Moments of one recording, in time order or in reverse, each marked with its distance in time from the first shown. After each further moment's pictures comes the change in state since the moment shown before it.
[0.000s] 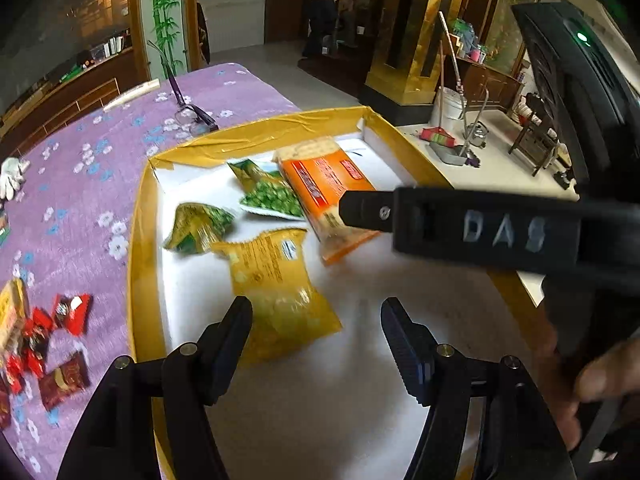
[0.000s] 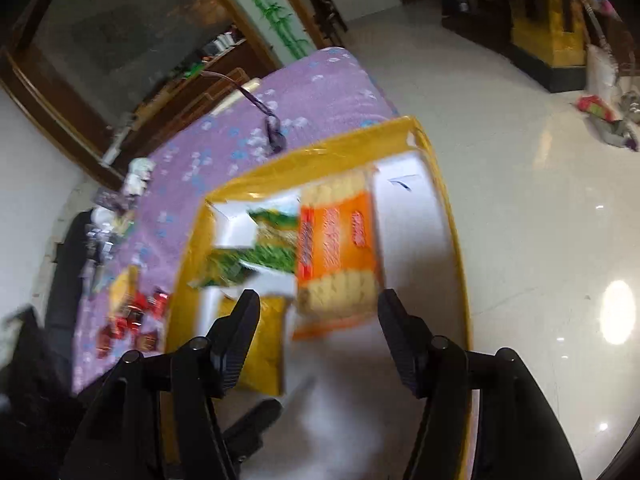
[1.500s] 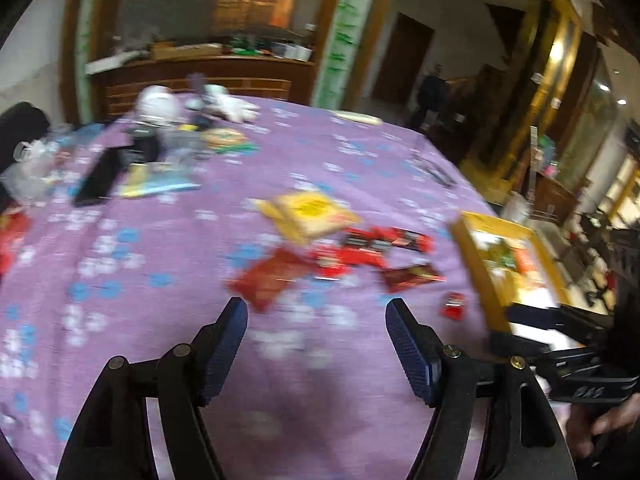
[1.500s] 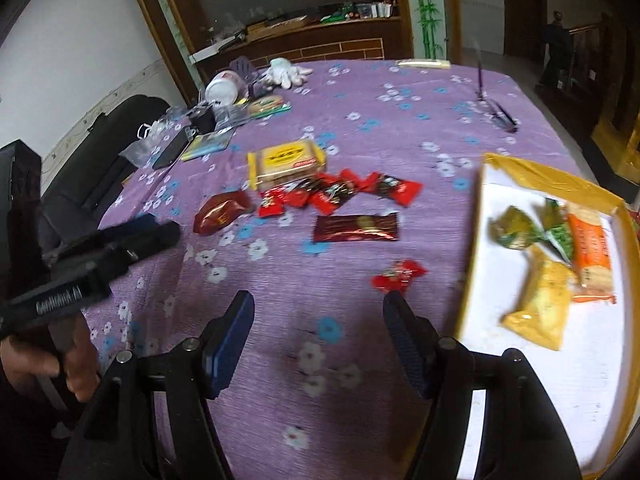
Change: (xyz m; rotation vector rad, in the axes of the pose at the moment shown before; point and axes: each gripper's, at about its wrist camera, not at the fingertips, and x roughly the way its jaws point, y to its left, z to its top) left arm -0.204 0.307 -0.167 -0.363 -0.232 0.175; right arm -0.007 0.283 -0.145 -0.397 0.064 0.075
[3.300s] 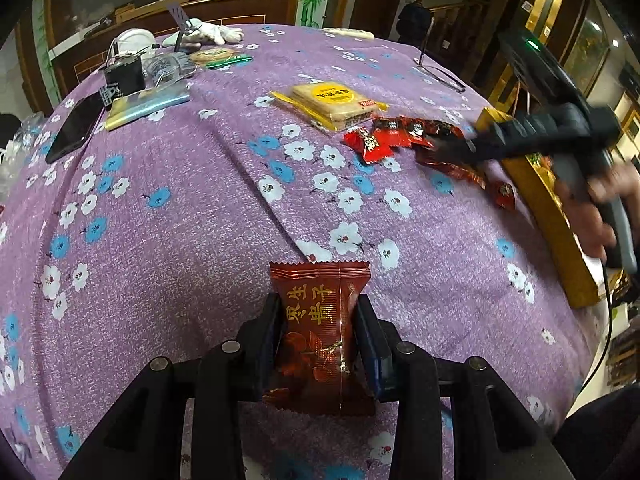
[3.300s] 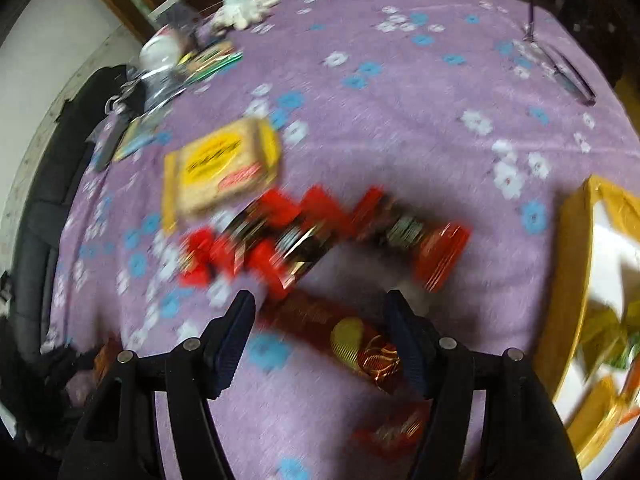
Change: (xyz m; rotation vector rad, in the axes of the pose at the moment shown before) left arm 0.044 0.021 -0.050 0.129 0.256 -0.046; right arm 0.131 -0.040 0.077 0.052 0.307 0.078
